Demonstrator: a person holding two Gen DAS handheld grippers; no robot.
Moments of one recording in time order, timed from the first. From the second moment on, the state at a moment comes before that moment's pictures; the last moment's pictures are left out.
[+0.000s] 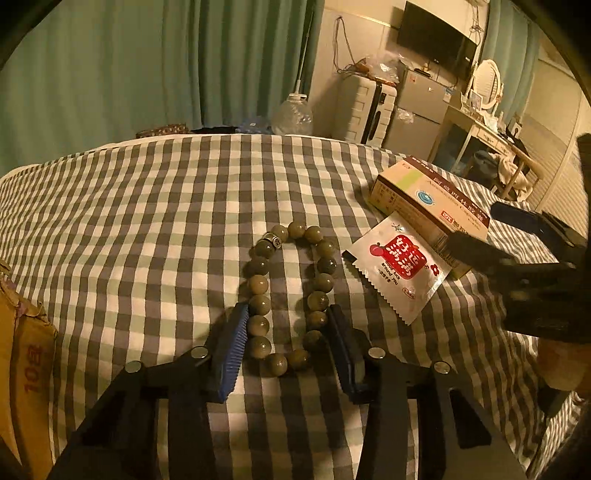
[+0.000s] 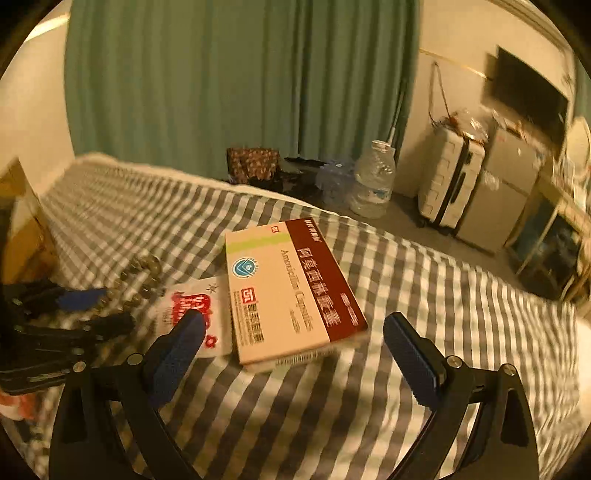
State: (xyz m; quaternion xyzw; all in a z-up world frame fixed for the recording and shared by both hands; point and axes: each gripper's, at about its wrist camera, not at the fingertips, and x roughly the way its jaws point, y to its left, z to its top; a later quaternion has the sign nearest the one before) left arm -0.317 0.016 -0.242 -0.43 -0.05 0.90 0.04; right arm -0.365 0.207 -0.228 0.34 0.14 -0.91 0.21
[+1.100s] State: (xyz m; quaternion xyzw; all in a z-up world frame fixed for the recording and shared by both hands) left arm -0.111 -0.017 -0.082 -0.44 -0.06 0.89 0.09; right arm -0.110 0.241 -0.110 0.36 -0.01 -0.93 0.09
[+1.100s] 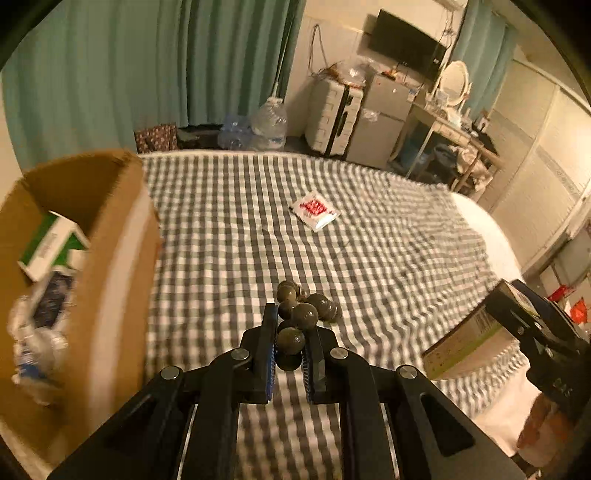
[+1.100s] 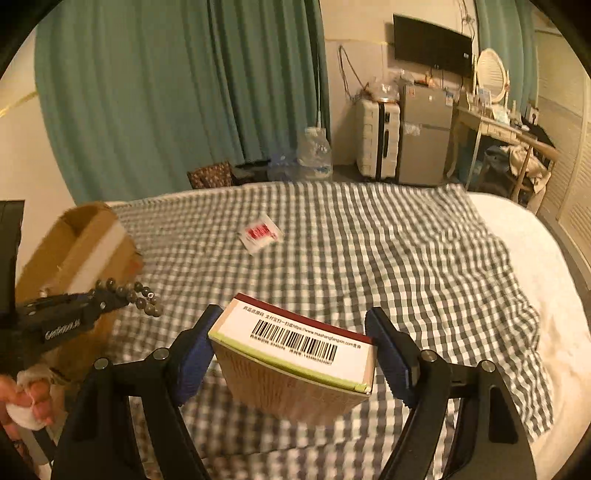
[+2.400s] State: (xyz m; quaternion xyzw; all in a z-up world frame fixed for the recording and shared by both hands) left arm -0.076 -0.251 -0.059 -0.39 -0.07 0.92 -0.07; right arm -0.077 -0.009 -0.033 0.31 0.04 -0.91 0.26
